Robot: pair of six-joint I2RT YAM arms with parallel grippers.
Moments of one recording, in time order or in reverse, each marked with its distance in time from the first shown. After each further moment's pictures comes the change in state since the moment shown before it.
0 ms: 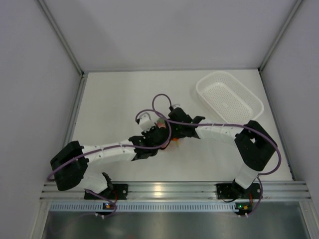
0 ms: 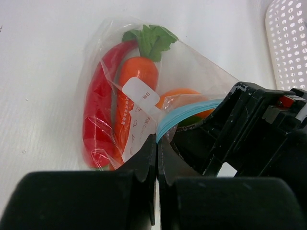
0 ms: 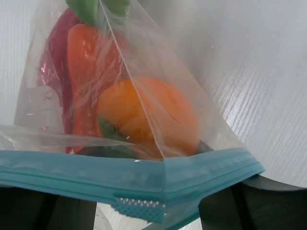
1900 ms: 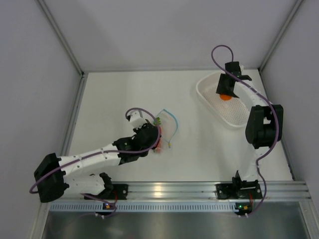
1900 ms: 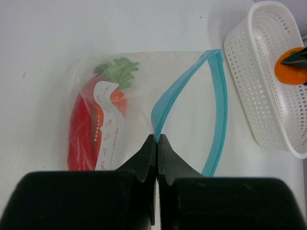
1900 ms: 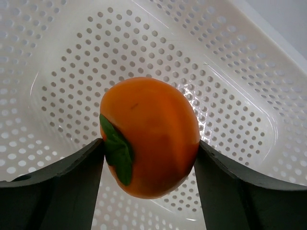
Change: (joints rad) left arm 0.006 -0.230 -0.037 0.006 -0.046 0.148; right arm -0.756 0.226 0.533 -0.266 0.125 -0.211
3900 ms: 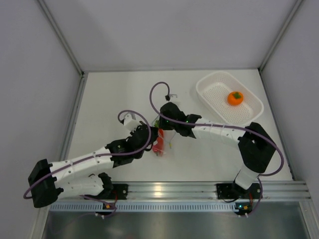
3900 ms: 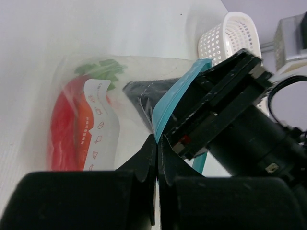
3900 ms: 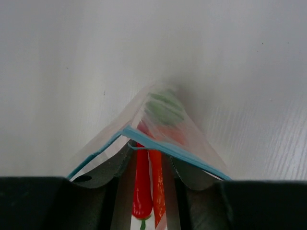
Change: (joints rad) left arm 0.001 -0.105 -0.040 -0.024 0.067 -0.181; right arm 0.845 -0.244 -0.398 0.376 -0.010 0.454
